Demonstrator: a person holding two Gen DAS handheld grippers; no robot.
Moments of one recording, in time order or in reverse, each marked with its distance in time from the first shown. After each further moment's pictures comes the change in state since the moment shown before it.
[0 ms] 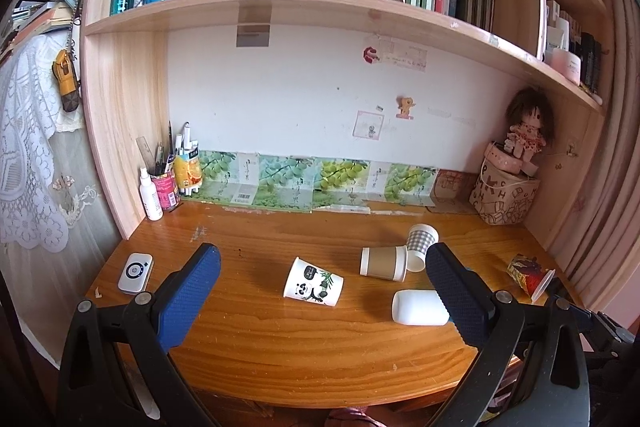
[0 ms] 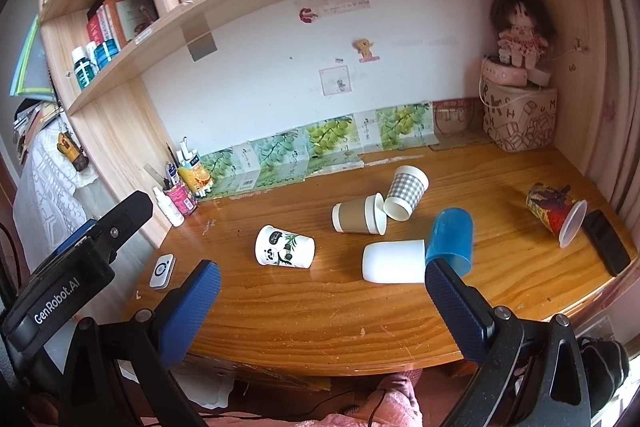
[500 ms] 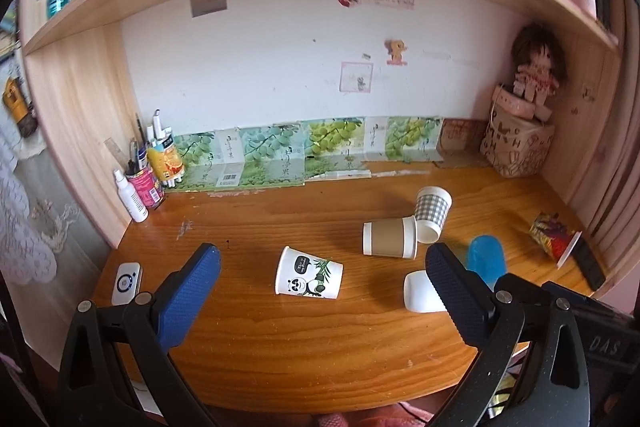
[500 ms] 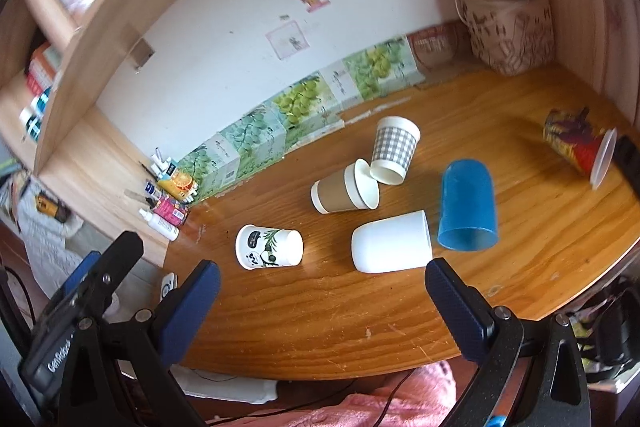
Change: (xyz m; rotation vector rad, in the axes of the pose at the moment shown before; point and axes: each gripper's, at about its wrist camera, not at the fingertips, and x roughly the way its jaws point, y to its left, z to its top) left arm 0.083 -0.039 0.012 0.151 0.174 0.030; right arm 0.082 -0.064 0.025 0.261 0.175 0.059
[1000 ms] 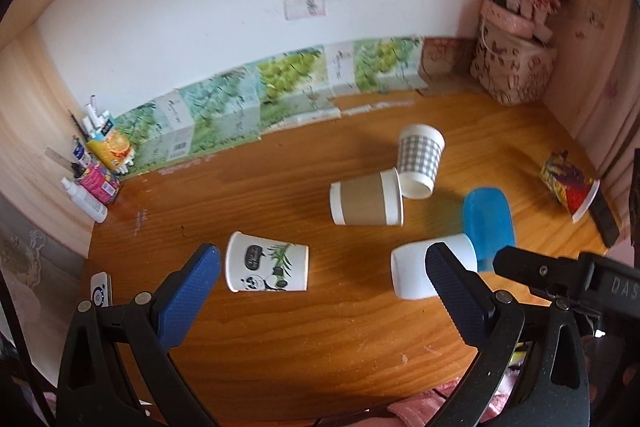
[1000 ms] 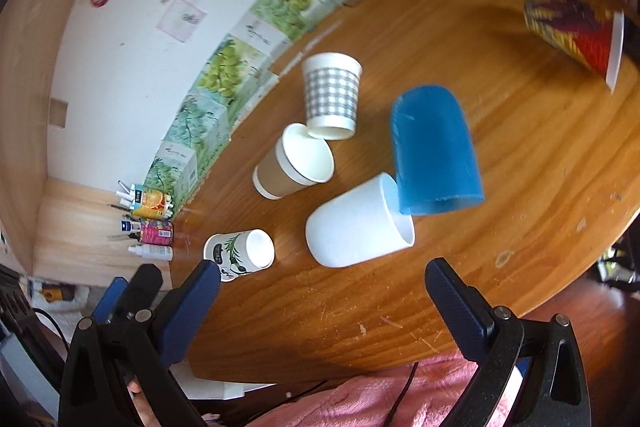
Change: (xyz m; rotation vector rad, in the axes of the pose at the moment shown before) left arm 0.087 -0.054 0.014 0.151 0.273 -0.055; right arm 0.070 -0.077 0.030 0.348 0.253 0.008
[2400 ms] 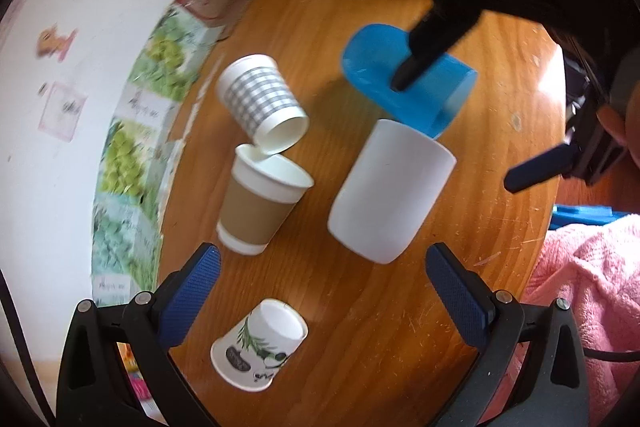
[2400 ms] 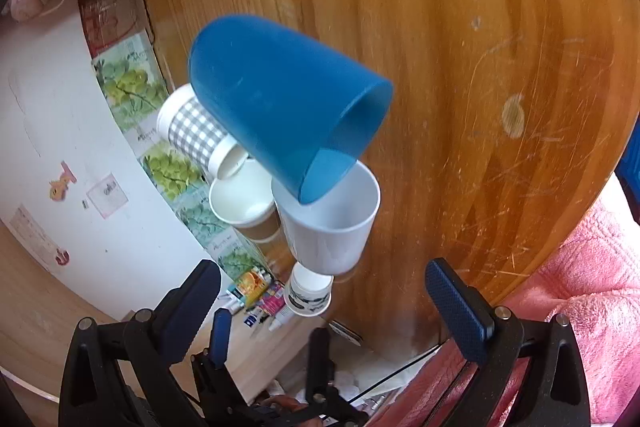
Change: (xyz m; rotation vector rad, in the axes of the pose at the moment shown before) left arm 0.079 -0.106 -0.017 0.983 0.168 -0.105; right arm 0.059 -0.112 -0.001 0.909 0.218 0.322
